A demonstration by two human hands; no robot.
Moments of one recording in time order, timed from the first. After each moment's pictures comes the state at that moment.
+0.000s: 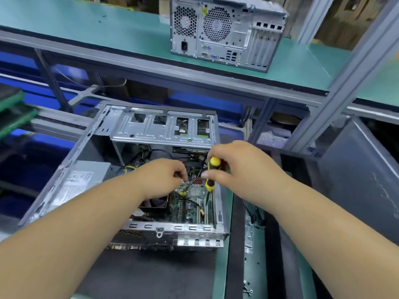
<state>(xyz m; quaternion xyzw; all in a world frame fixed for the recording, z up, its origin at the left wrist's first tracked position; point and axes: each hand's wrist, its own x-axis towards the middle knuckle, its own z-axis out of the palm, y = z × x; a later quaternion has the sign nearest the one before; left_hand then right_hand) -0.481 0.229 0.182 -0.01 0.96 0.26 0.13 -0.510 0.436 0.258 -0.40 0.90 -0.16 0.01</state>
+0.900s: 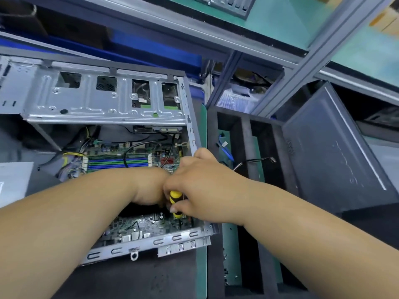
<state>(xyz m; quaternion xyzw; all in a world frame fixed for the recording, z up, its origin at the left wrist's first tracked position) -0.526 0.256 0.121 0.19 0.89 0.19 0.38 -0.515 0.402 0.209 -0.47 0.86 0.03 0.17</state>
